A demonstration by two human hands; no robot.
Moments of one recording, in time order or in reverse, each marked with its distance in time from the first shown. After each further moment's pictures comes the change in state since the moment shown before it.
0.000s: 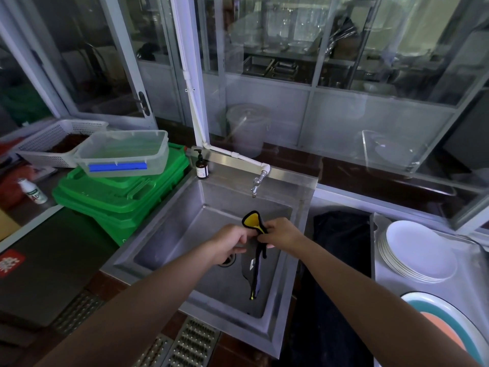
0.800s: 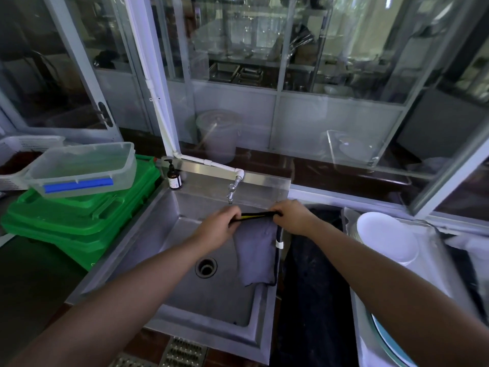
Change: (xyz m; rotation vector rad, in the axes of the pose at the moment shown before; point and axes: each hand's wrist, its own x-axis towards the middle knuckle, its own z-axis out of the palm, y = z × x) left_hand 0.039 0.035 -0.004 0.939 0.151 0.871; right_hand -0.020 -0.008 -0.094 -0.619 0.169 -0.195
